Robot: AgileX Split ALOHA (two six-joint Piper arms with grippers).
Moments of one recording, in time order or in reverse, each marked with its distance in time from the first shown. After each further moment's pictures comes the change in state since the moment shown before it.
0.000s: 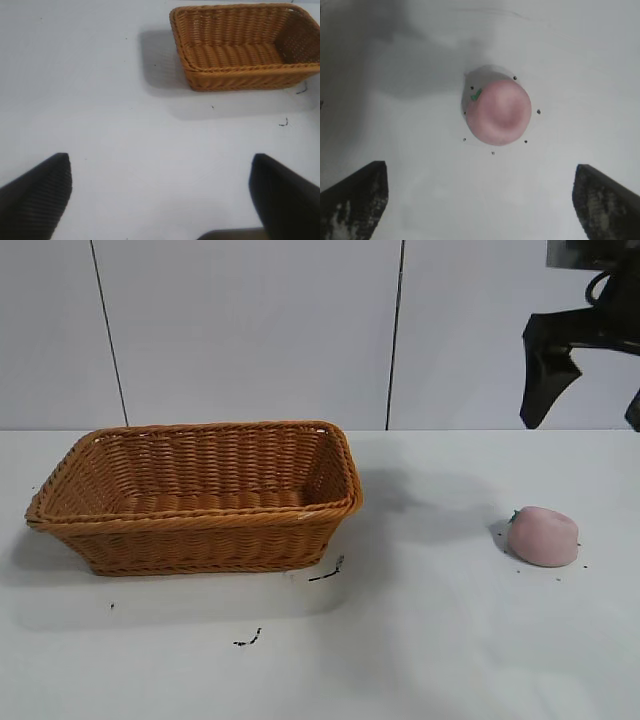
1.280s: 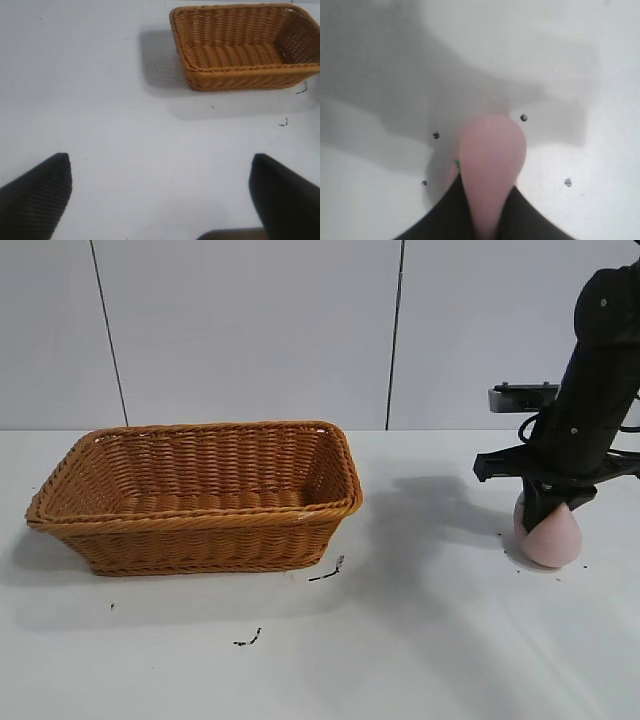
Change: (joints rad) left arm 0.000 0.000 0.000 0.000 0.000 0.000; right arm 0.000 0.287 -0.016 -0.047 -0.184 -0.002
